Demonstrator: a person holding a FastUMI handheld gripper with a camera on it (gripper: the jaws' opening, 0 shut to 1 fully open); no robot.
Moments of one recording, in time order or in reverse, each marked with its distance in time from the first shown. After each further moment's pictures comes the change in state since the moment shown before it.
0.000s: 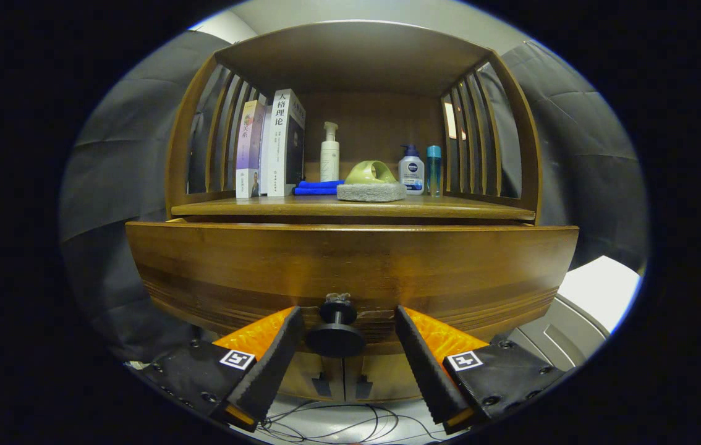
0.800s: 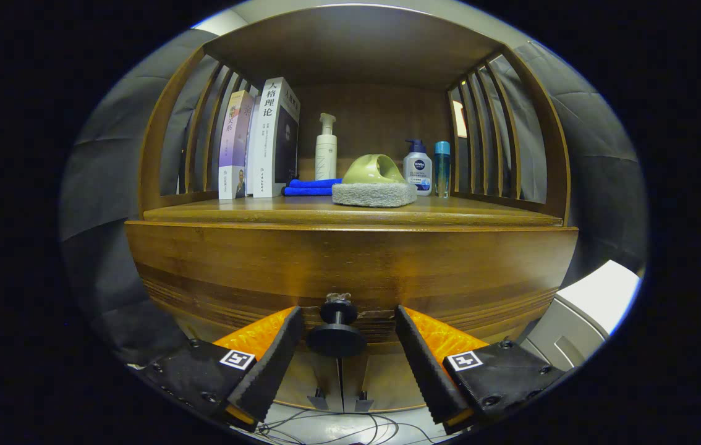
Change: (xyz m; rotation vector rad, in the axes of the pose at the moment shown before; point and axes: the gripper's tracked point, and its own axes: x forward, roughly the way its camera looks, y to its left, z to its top) arm 0.048 0.002 0.012 0.000 0.005 -0.013
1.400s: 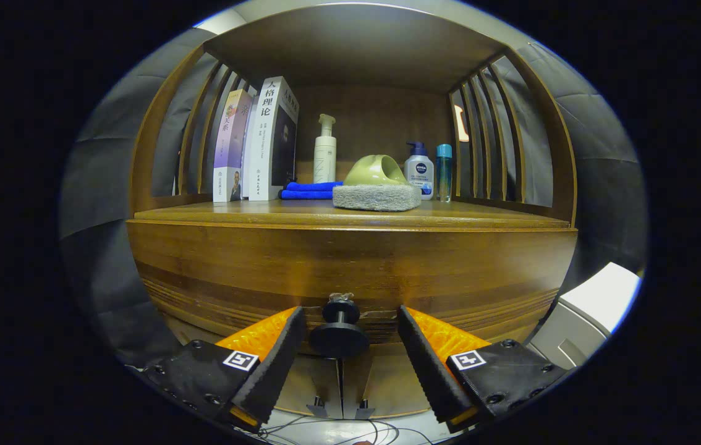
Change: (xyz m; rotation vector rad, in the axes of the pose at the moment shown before) arm 0.010 0.005 0.005 -0.007 -0.021 0.000
